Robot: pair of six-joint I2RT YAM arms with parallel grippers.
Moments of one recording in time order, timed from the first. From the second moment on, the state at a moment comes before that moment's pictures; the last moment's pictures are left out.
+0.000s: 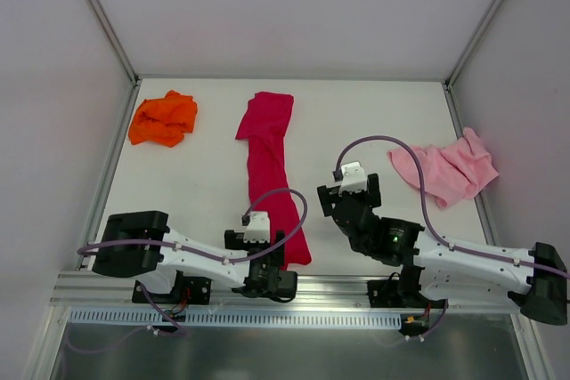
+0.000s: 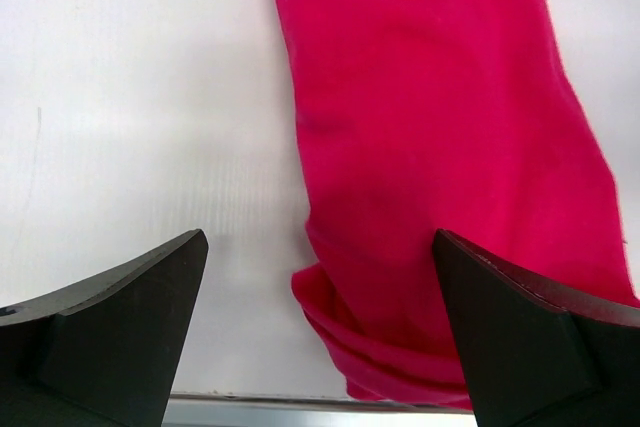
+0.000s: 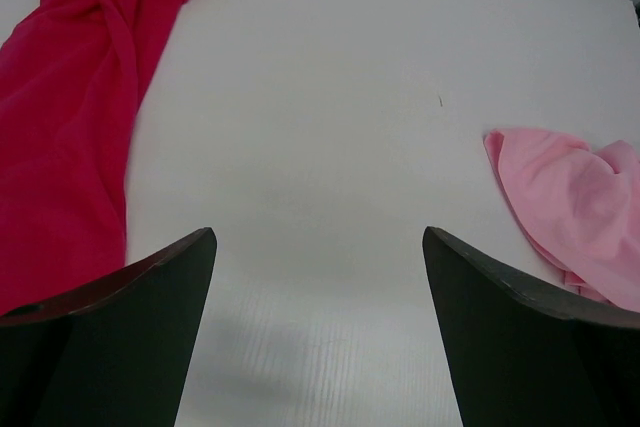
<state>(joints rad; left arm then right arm) -1.61 1.54 0.78 -0.93 -1.01 -1.66 1.21 0.92 0.60 -0.21 1.01 0.25</state>
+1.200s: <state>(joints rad) -1.78 1.63 0.71 -0.68 -1.07 -1.88 1.21 0.81 0.60 -0.24 1.03 0.27</state>
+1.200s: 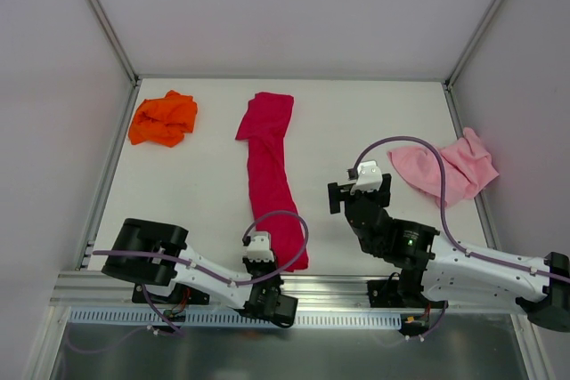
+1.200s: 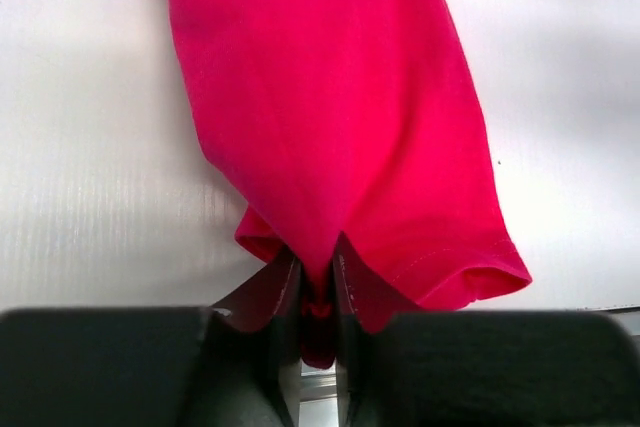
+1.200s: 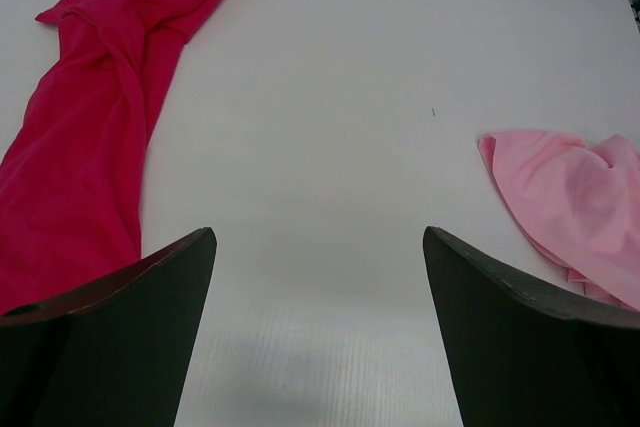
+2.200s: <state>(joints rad) -1.69 1.65 0.98 -1.42 -1.32 -2.00 1.21 0.80 0.60 -0.28 1.03 0.31</state>
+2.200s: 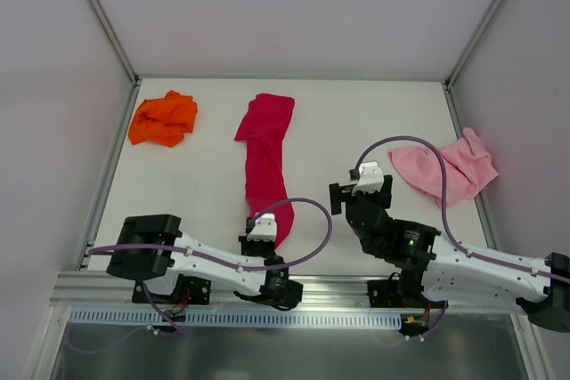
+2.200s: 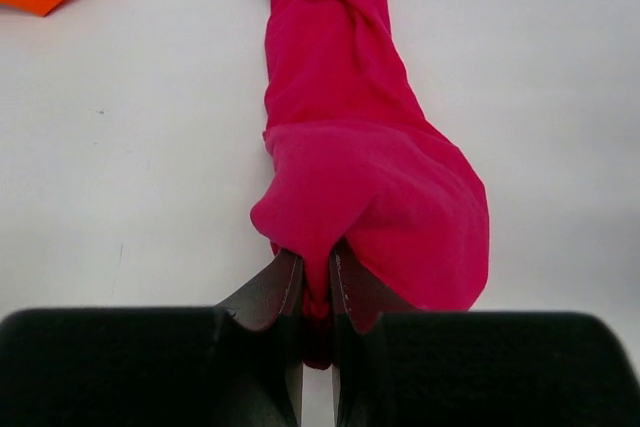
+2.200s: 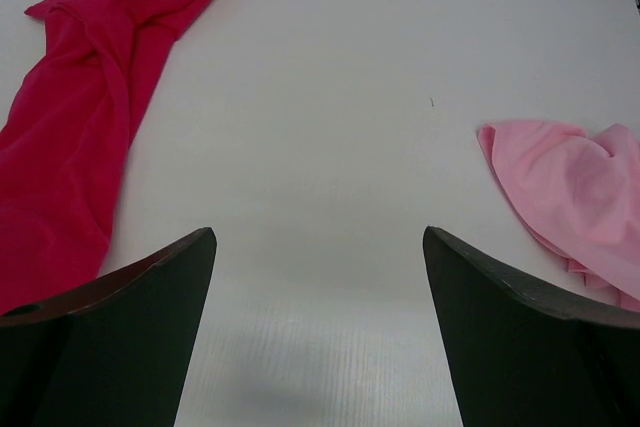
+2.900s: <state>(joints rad) -1.52 1.59 0.93 -1.44 -1.38 -2.00 1.21 0.85 0.60 -0.28 0.98 0.31</state>
